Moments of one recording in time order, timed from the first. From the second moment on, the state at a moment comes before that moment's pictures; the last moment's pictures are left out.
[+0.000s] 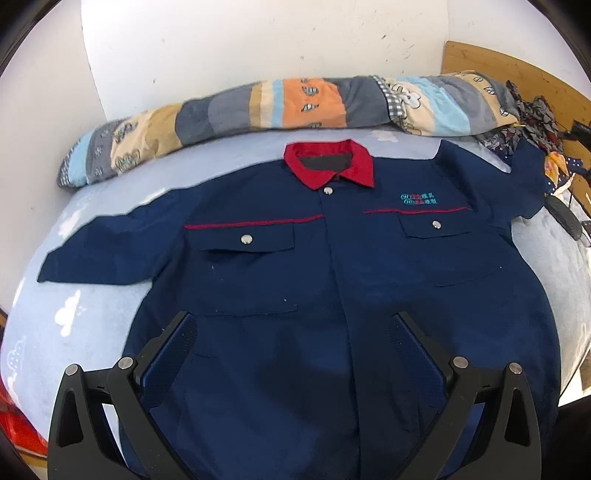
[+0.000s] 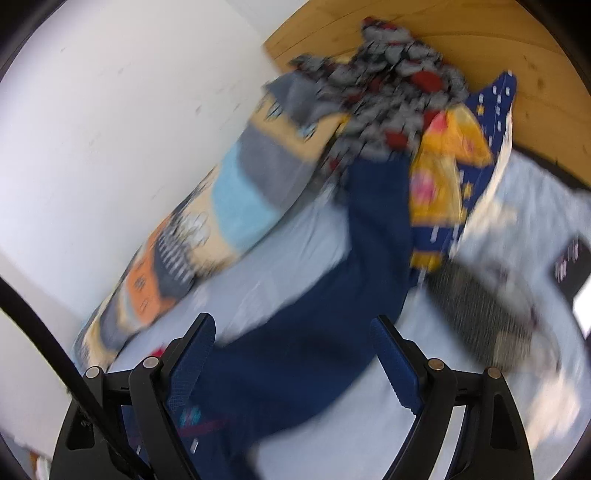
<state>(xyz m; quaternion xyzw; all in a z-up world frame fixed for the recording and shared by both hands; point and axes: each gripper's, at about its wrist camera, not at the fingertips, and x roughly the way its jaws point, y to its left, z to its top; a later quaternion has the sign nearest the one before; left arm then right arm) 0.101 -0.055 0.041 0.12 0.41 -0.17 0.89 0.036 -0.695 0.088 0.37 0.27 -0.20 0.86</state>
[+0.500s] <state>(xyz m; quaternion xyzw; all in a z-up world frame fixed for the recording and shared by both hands) 0.118 -0.069 0.026 0.14 0.43 -0.19 0.87 0.121 -0.803 0.022 0.33 0.38 -0.29 0.81</state>
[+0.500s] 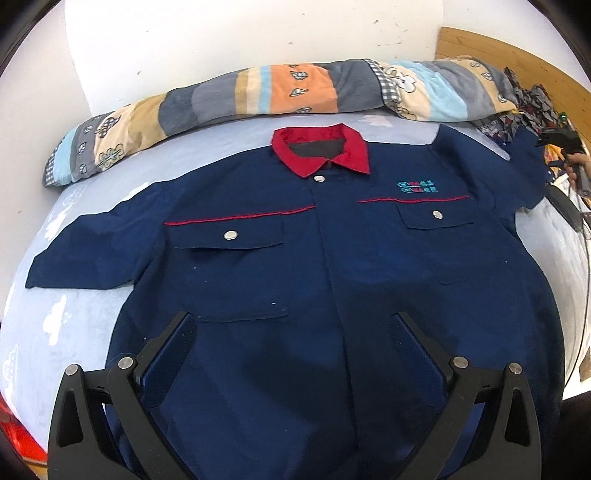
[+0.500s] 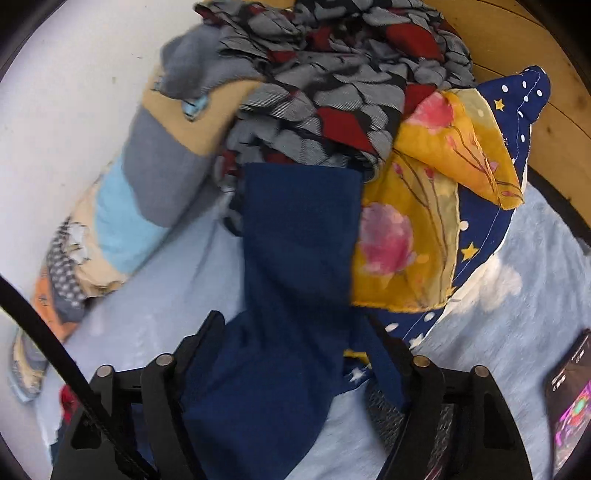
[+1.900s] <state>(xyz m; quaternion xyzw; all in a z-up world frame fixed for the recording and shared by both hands) 0.094 0.049 0.096 0.04 0.35 -0.12 0.93 0.205 -0.359 0.234 0.09 0.29 -0.05 0.95</state>
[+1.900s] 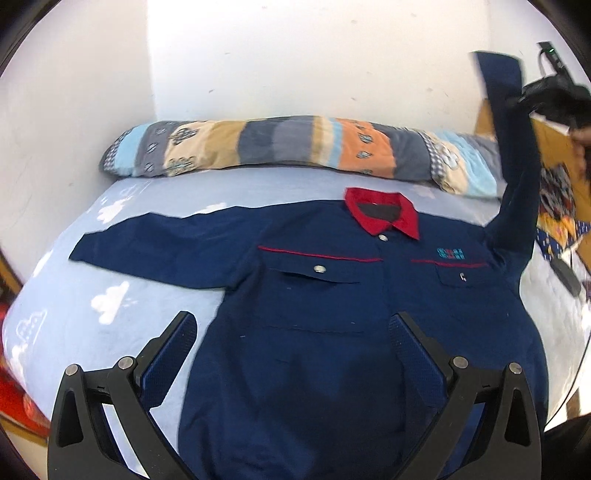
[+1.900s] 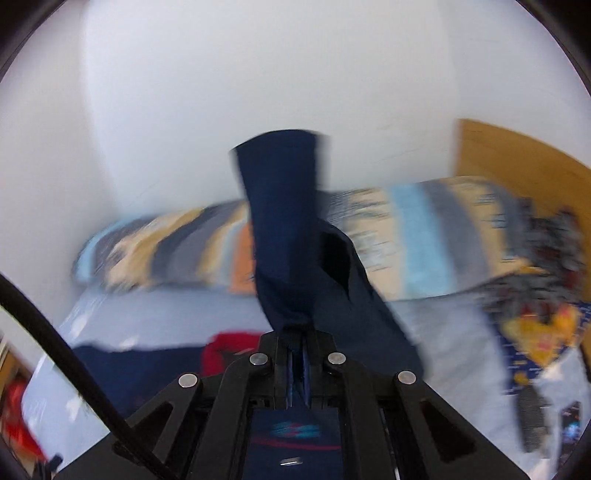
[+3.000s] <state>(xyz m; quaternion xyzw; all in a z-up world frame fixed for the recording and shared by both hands) 0.109 0.130 0.107 -0.04 0.35 -0.03 0.94 0.284 -0.115 0.025 0.02 0.41 0.10 0.90</state>
